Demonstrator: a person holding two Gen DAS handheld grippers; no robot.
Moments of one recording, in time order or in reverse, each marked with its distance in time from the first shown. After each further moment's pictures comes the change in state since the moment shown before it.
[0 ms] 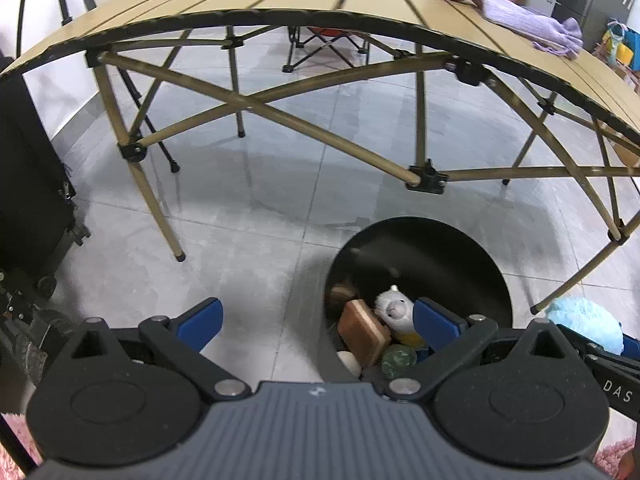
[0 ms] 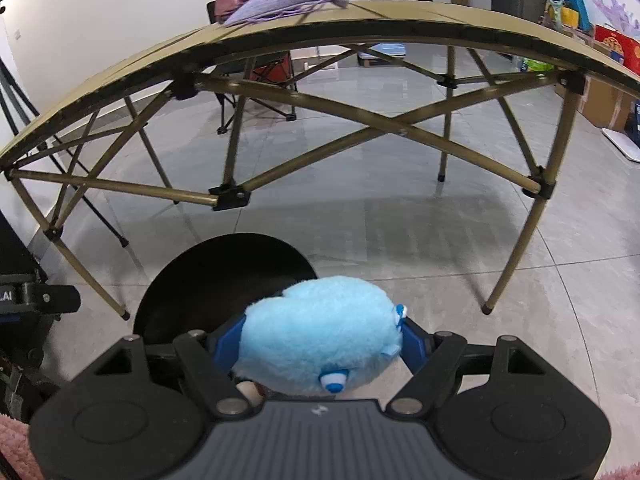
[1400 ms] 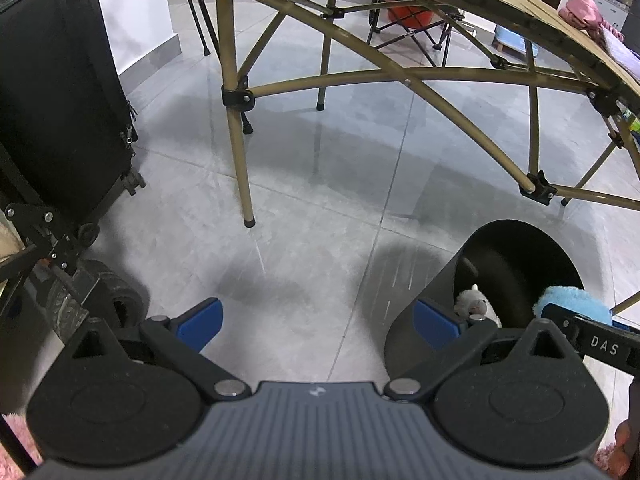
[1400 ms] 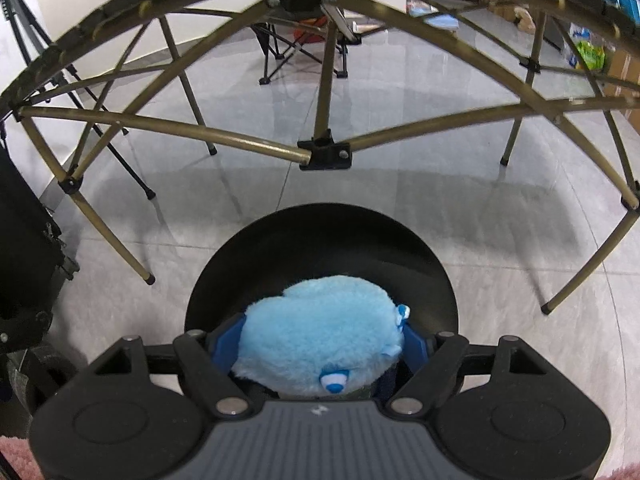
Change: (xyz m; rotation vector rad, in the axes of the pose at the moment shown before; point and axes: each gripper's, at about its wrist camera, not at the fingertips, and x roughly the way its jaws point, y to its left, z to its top) left arm 0.013 0.104 -0.013 -0.158 0.057 0.083; right arm 0.074 0.089 0.014 -0.084 0.139 0.041
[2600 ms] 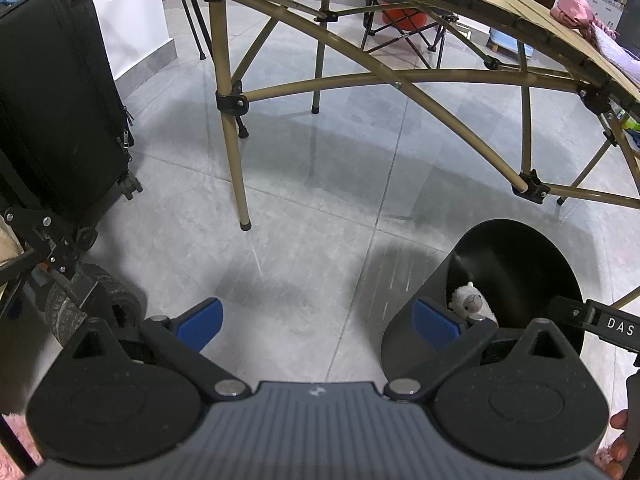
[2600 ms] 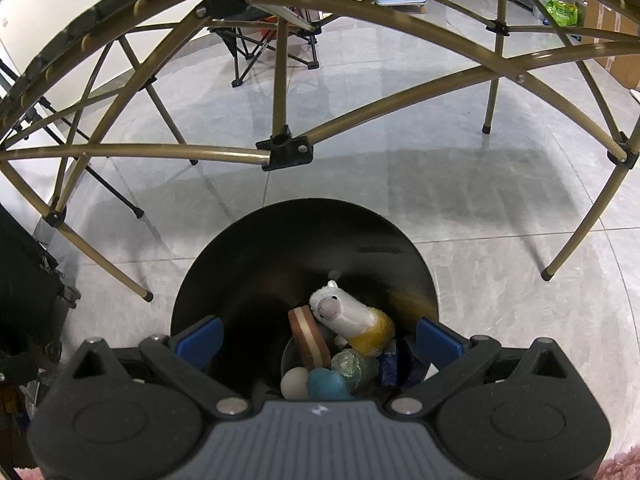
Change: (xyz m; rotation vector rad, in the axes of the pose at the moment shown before) left arm -0.006 -0.005 -0.003 0.014 -0.016 -0.008; right arm 0.000 -0.026 0.003 0.129 0.016 0.009
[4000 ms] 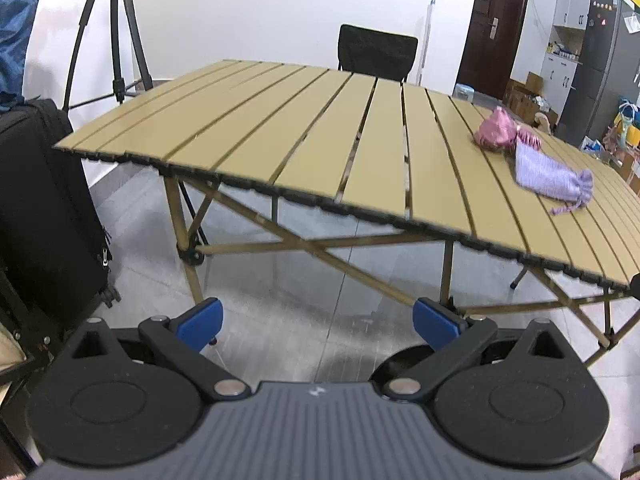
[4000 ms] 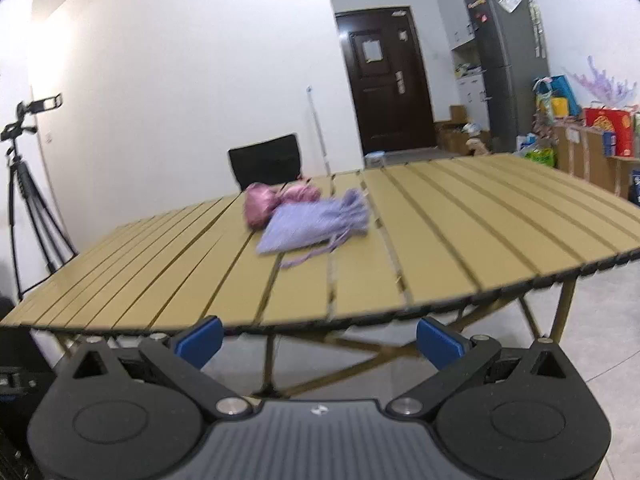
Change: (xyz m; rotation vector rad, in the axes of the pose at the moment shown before) left arm -0.089 -0.056 0.073 0.037 -0.286 -0.075; right arm -0.160 -0.050 0.065 -0.017 -0.596 0.030
